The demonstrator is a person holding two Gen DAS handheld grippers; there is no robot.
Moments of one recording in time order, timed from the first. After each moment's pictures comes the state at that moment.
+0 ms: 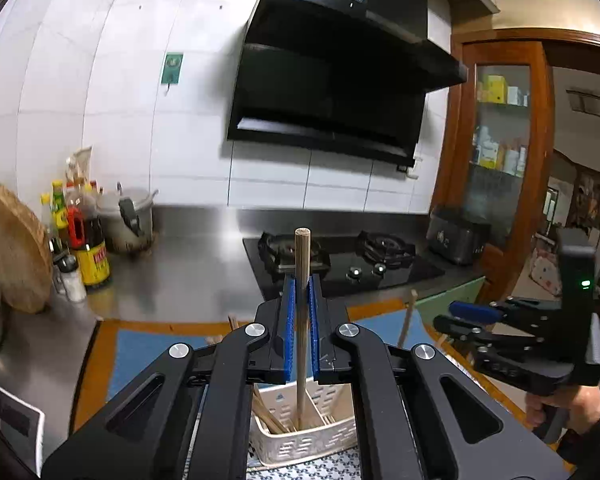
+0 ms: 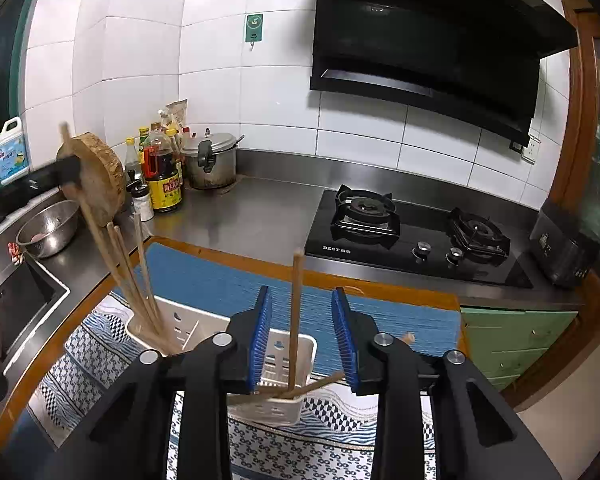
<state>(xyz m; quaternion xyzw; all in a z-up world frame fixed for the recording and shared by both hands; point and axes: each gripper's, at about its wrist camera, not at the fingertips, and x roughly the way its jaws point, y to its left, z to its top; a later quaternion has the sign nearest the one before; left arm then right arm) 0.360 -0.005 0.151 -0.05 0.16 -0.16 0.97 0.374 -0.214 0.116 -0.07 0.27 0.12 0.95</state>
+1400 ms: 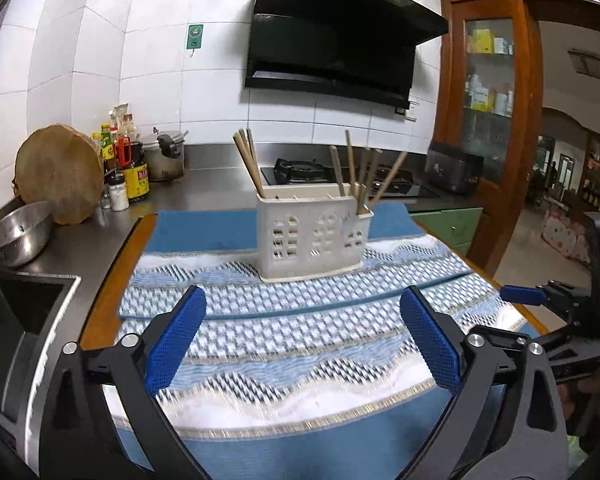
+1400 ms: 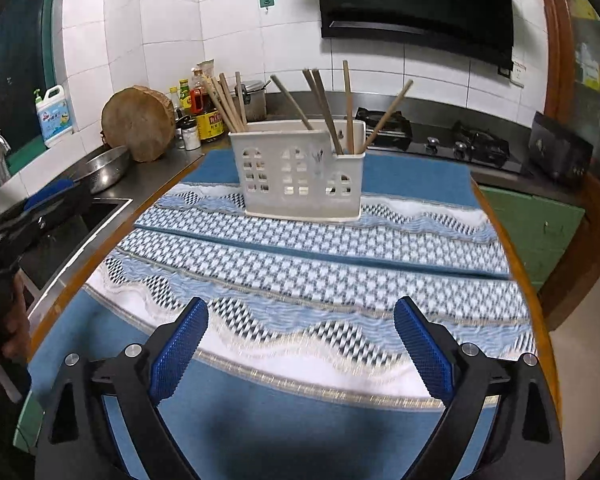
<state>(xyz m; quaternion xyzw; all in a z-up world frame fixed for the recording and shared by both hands) 0.119 0.007 0.039 -0.02 0.22 -0.12 0.97 0.132 -0.209 0.007 -0.01 0.33 0.14 0.93</state>
